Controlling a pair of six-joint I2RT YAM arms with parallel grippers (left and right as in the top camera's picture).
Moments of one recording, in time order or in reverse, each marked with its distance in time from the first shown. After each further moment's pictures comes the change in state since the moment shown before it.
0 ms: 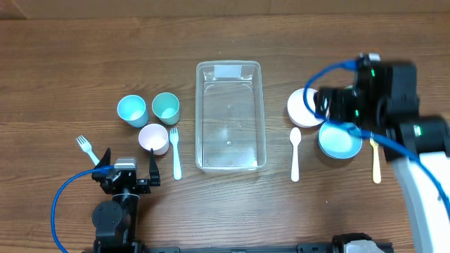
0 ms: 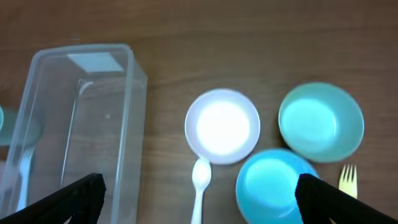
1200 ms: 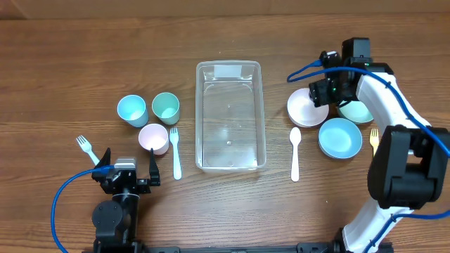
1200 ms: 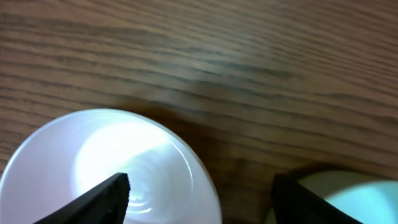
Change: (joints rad) left arm 0.000 0.000 0.000 0.000 0.000 0.000; right arm -0.135 0.692 0.043 0.289 -0.062 -0.453
